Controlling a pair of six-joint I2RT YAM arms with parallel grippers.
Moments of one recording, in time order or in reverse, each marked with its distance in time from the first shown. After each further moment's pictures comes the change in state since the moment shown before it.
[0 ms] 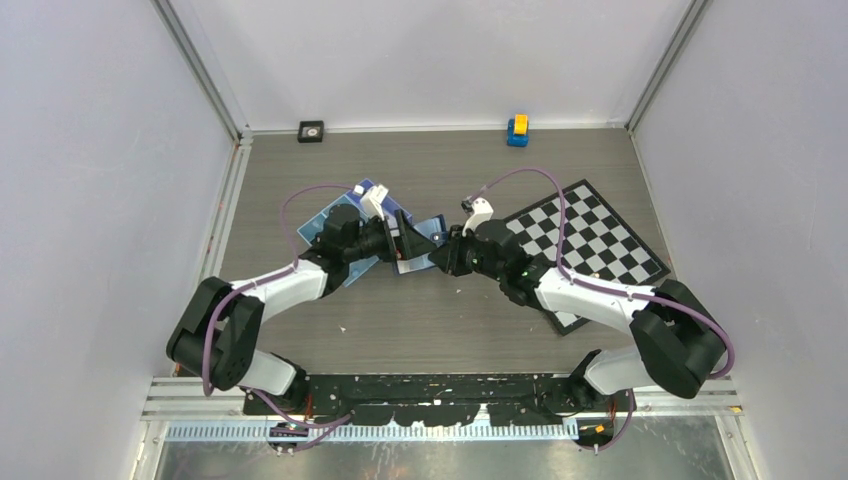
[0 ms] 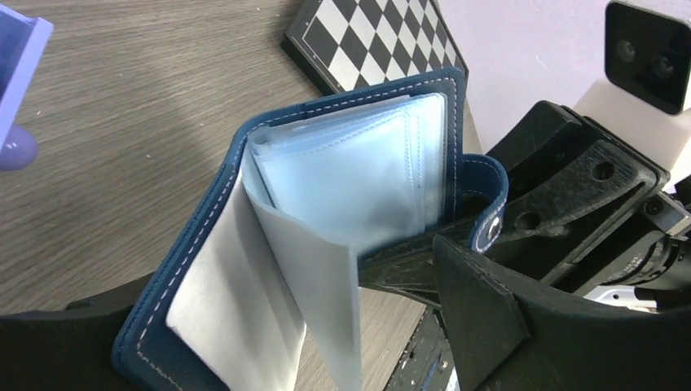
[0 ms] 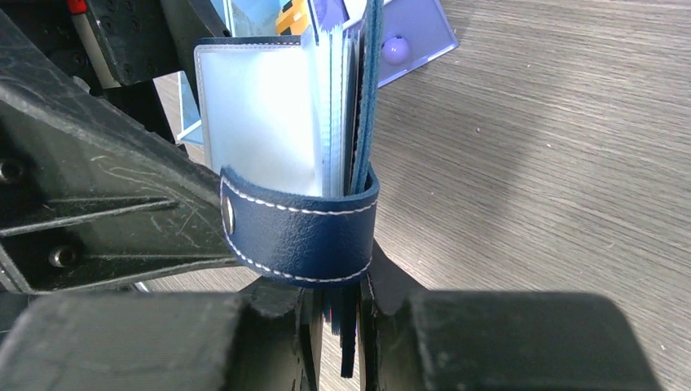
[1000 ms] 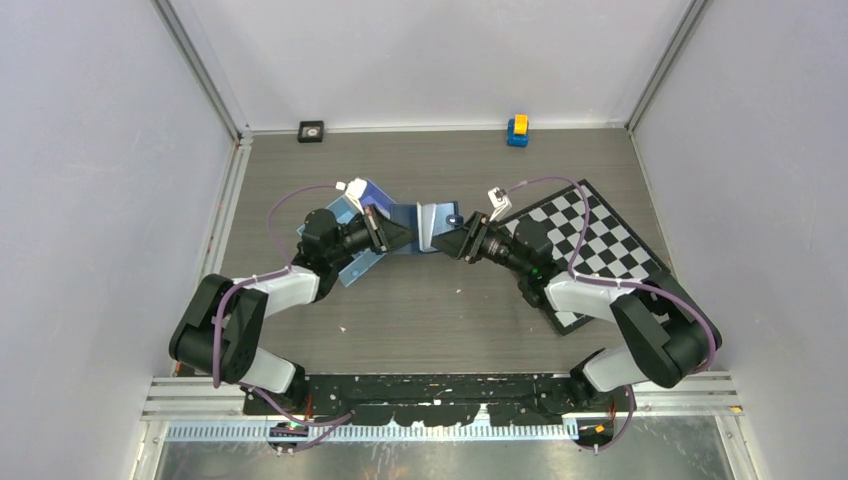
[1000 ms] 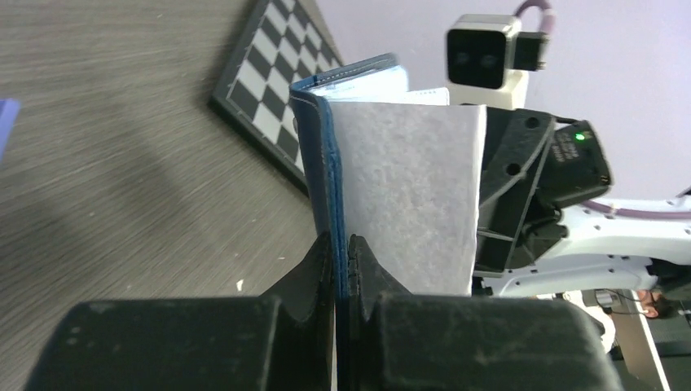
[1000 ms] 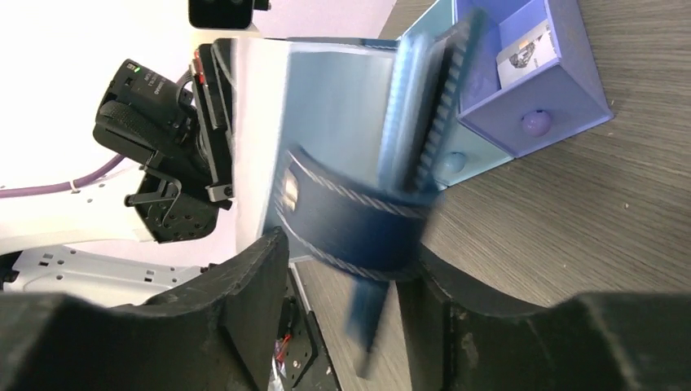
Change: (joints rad) left arm 0.108 0.020 -0.106 0.442 0.169 -0.225; right arm -0.197 0.063 -0.180 0.644 -0.405 0.345
